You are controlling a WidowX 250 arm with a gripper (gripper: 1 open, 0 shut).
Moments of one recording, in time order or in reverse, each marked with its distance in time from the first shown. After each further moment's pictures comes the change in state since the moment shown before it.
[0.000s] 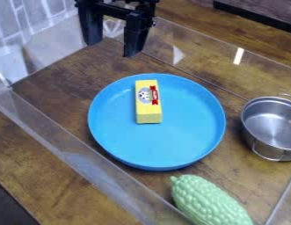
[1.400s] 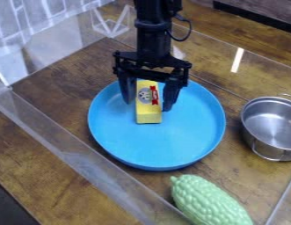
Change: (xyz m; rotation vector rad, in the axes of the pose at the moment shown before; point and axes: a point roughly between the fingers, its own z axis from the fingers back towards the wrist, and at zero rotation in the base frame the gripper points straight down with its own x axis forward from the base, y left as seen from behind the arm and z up) arm 0.032 -0.037 -0.079 -0.091 0.003 0.142
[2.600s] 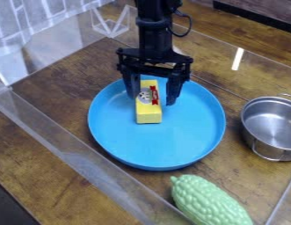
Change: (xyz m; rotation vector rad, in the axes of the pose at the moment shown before) arm 0.013 0.002 -0.002 -0.019 -0.044 0.004
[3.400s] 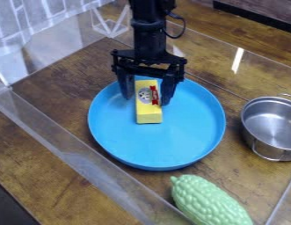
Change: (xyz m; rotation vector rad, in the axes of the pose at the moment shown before) arm 0.001 0.008 -0.004 0.009 0.012 0.033
